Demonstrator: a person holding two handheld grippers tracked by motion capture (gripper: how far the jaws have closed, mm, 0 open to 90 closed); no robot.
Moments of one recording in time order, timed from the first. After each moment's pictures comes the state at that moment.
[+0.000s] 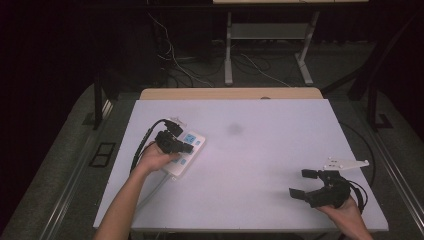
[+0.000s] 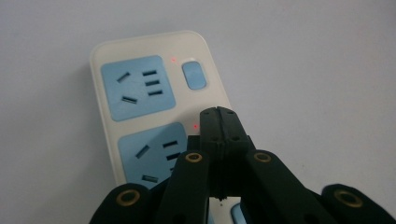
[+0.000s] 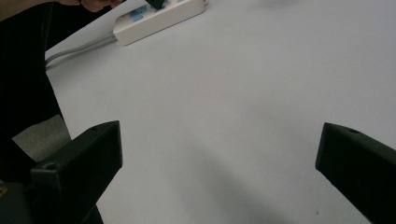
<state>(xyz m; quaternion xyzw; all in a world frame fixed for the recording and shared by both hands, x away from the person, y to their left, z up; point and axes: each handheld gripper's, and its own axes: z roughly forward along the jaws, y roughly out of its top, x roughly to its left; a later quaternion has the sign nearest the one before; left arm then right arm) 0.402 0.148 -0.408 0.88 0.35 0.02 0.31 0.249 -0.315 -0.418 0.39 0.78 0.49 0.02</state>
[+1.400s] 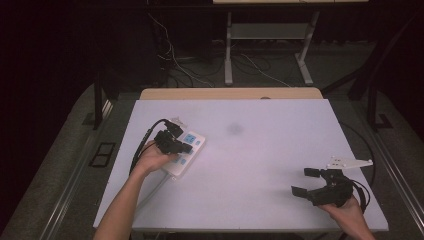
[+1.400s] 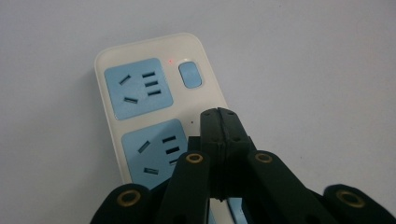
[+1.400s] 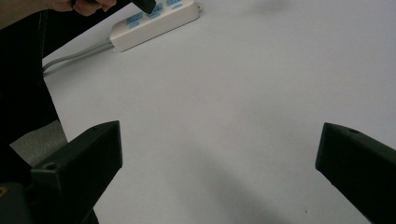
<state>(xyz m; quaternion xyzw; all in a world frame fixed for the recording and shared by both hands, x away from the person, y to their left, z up) 0.396 0.147 -0.398 0.89 0.34 0.04 0.30 0.250 -0.321 -0.417 0.40 0.77 0.49 0.03</state>
